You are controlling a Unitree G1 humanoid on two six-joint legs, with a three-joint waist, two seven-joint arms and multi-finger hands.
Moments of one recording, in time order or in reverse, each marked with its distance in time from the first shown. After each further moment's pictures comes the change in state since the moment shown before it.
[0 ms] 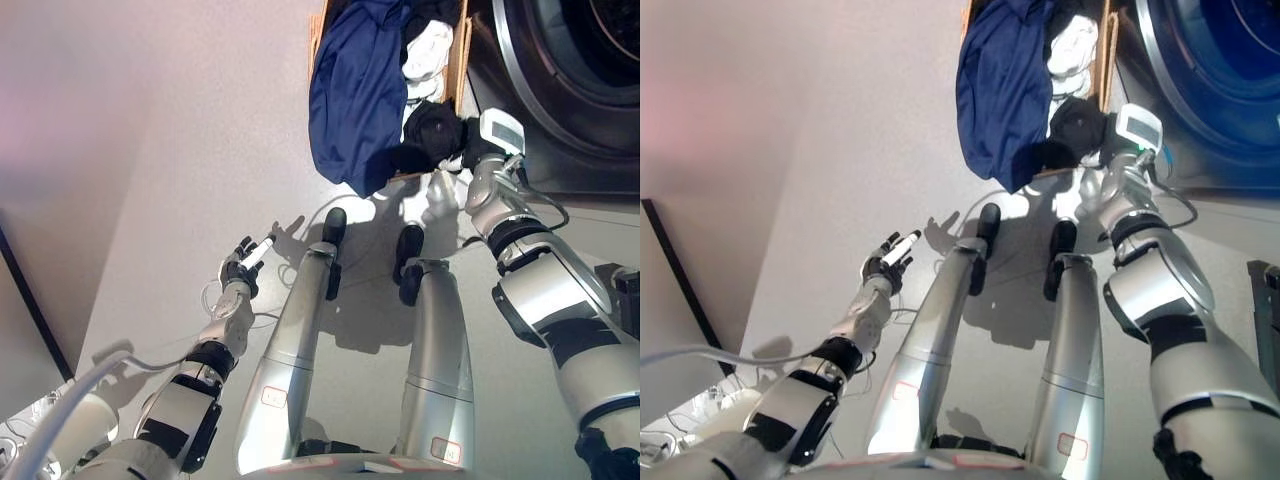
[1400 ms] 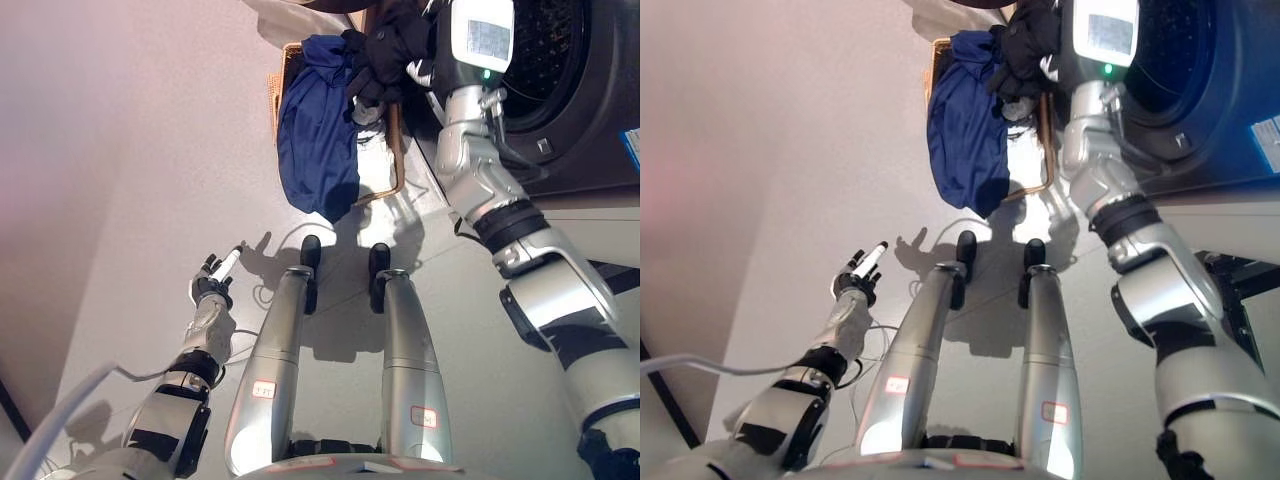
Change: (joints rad) left arm 0.048 0.046 0.131 0.051 0.001 -0.005 0.082; right arm -0.054 -0.032 -0.051 -0.570 -0.318 0.132 -0.259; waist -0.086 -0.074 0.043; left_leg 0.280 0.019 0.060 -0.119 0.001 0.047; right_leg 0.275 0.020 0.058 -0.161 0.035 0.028
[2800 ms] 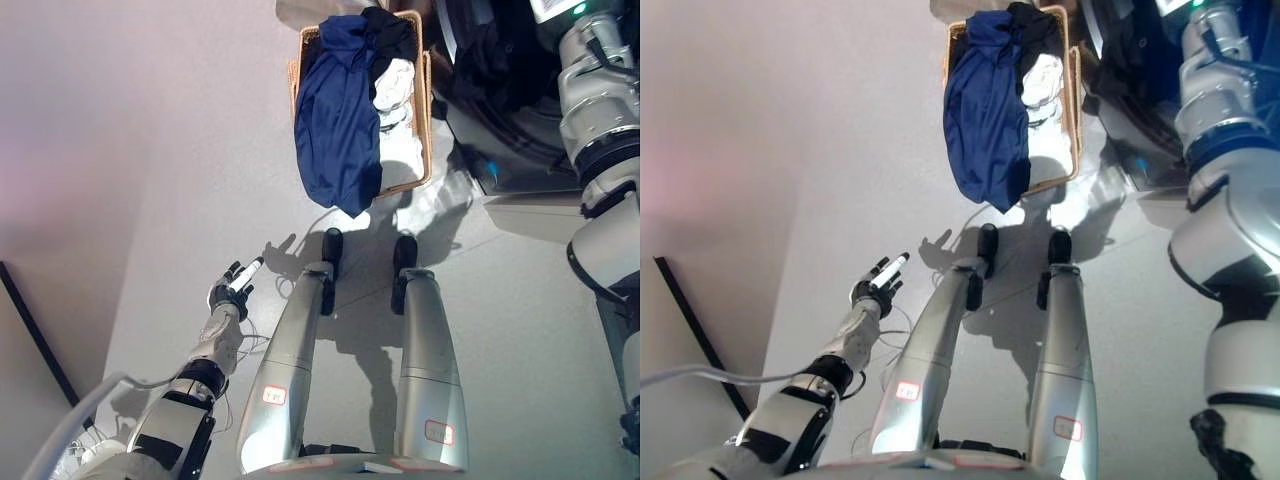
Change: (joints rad) left arm 0.027 -0.033 -0.084 -0.012 -0.023 0.017 -0.122; right arm -0.362 -0.241 0.554 0.541 -0.316 0.007 0.113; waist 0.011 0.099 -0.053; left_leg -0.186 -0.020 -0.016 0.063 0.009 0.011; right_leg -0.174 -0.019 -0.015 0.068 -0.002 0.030
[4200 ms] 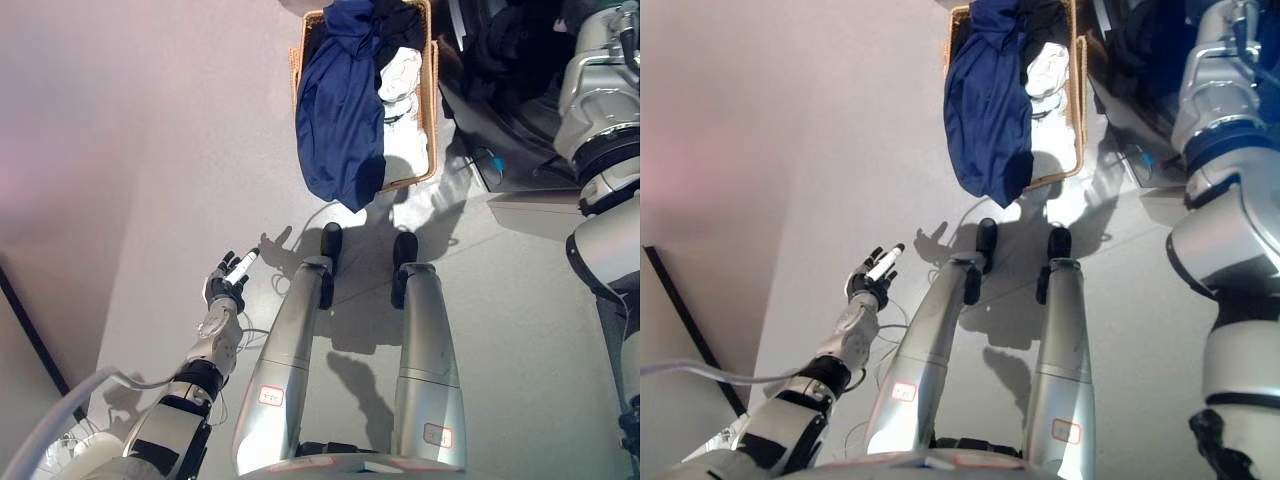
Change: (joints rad) left arm 0.028 0.023 -0.014 -0.082 0.004 -0.038 0.069; right arm 0.110 0.034 -0.232 -0.207 0.283 0.050 -0.055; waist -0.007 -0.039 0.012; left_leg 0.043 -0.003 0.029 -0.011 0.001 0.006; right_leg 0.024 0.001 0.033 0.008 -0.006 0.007
